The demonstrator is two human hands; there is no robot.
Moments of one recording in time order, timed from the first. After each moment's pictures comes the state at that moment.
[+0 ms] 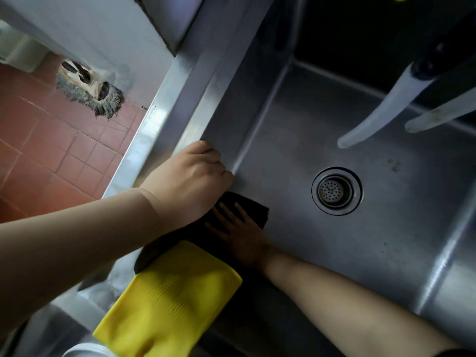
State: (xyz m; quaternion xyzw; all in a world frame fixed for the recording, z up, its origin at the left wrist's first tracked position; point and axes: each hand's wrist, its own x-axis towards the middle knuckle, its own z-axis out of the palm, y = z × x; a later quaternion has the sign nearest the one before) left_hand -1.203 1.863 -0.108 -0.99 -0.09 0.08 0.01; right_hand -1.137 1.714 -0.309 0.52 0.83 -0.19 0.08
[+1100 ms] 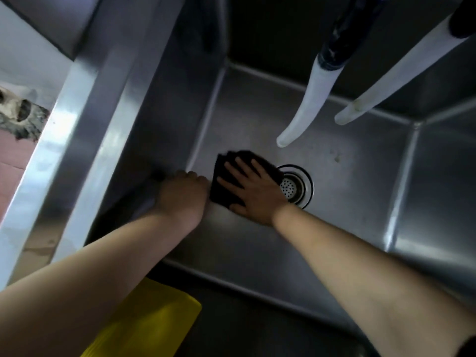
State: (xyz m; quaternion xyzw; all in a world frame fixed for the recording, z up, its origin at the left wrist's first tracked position) left_hand -1.134 1.835 -0.206 -0.88 -0.33 0.34 -0.03; right_hand -0.984 1.737 -0.321 0.64 0.75 -0.14 0.06
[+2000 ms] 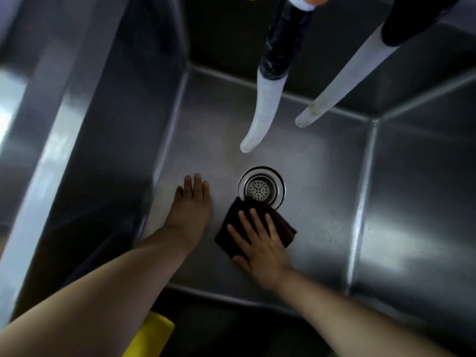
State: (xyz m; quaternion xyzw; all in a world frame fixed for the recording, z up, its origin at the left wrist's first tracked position) left_hand -1.100 1.797 -0.250 -0.90 -0.23 0.37 -0.06; right_hand -1.015 1.606 -0.312 0.74 0.64 -0.17 0.08
